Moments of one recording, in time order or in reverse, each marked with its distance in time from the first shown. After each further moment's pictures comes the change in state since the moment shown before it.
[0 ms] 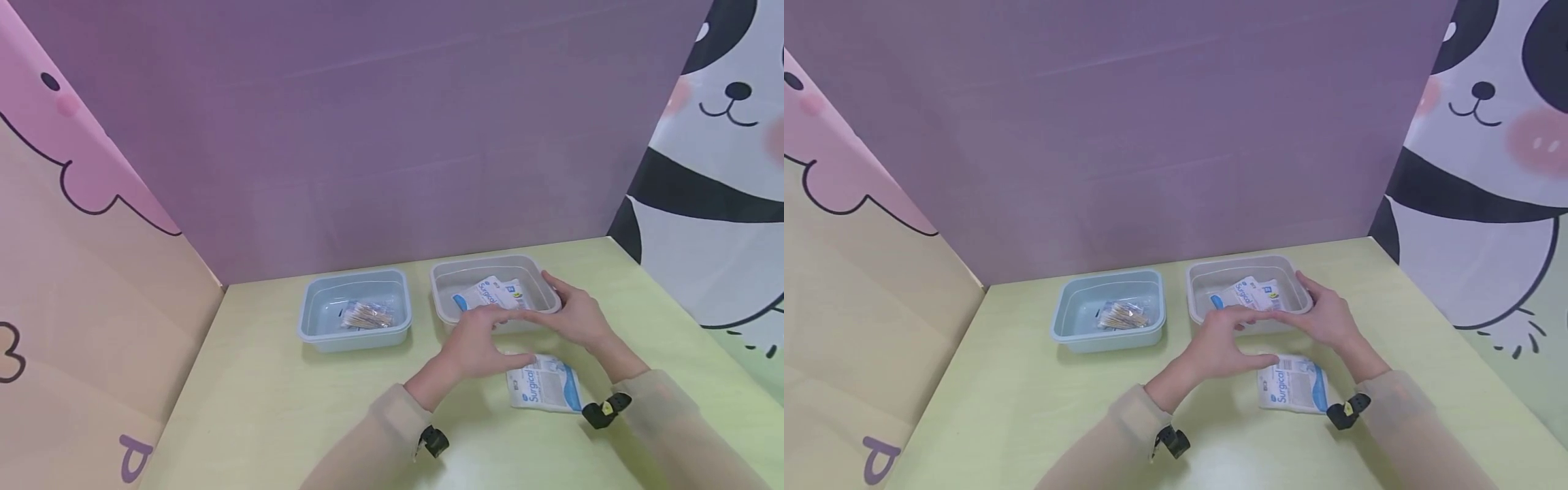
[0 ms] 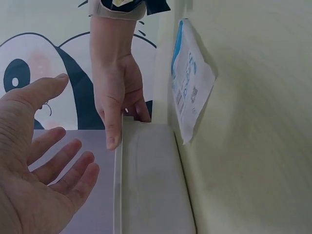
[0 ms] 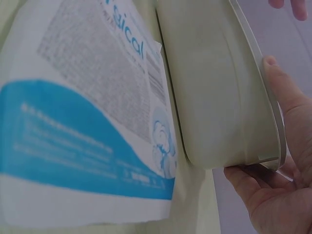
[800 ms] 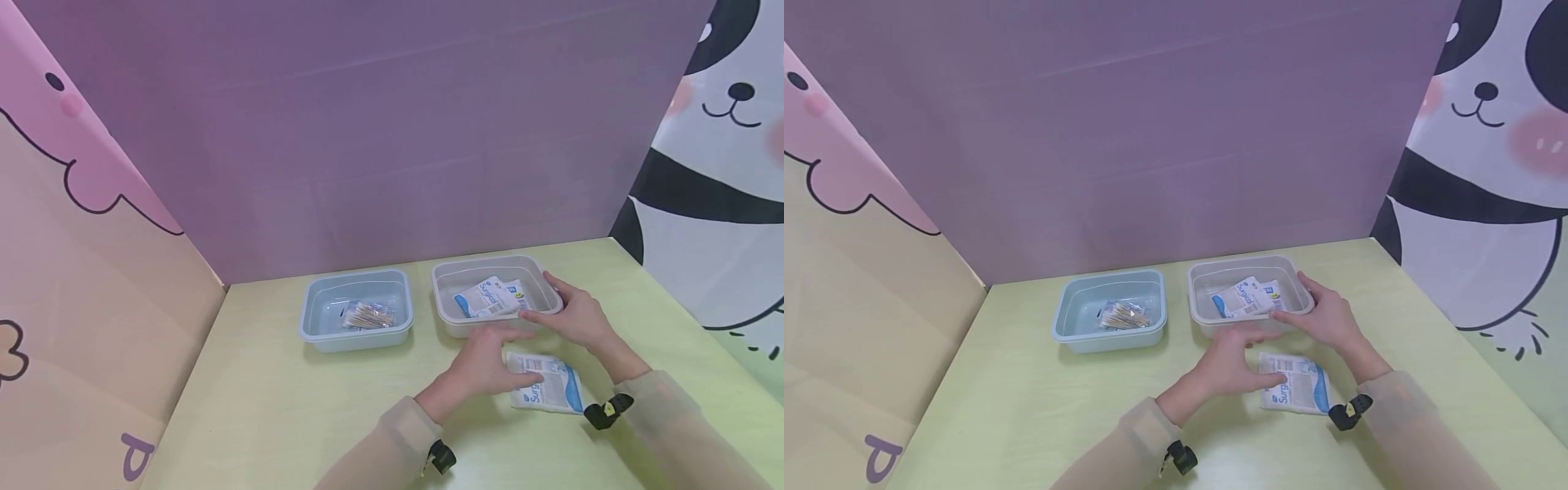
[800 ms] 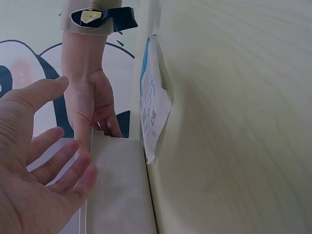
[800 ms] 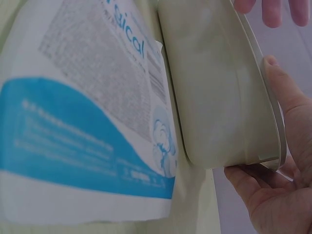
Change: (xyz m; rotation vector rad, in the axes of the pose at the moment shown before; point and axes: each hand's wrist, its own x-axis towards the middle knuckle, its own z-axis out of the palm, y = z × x) left_hand -0.008 -0.002 0.032 0.058 -0.023 -0.015; right_hand 0.002 0.001 0.002 0.005 -0.001 0.009
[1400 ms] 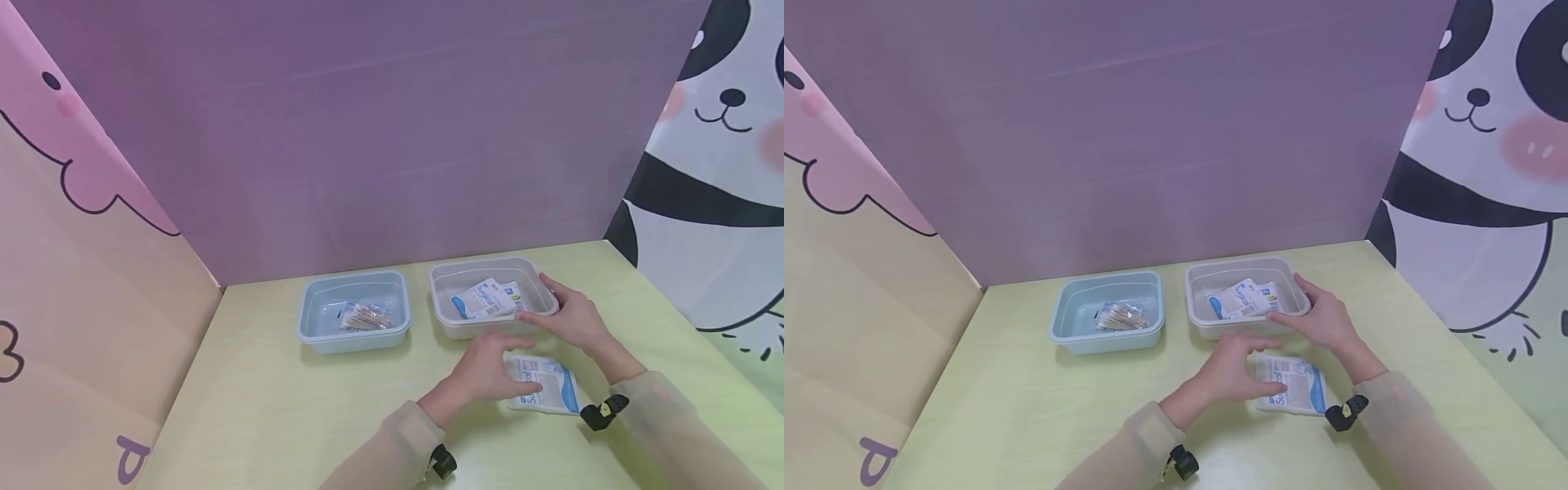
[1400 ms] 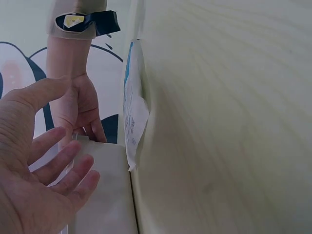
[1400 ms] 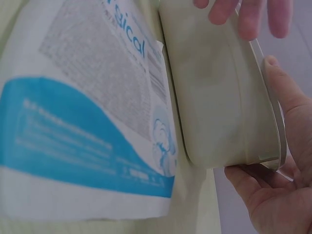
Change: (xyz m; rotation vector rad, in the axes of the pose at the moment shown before) left_hand 0.001 -0.002 0.016 0.041 -0.040 -0.028; right_hand -0.003 -0.002 -0.002 0.013 0.010 -0.013
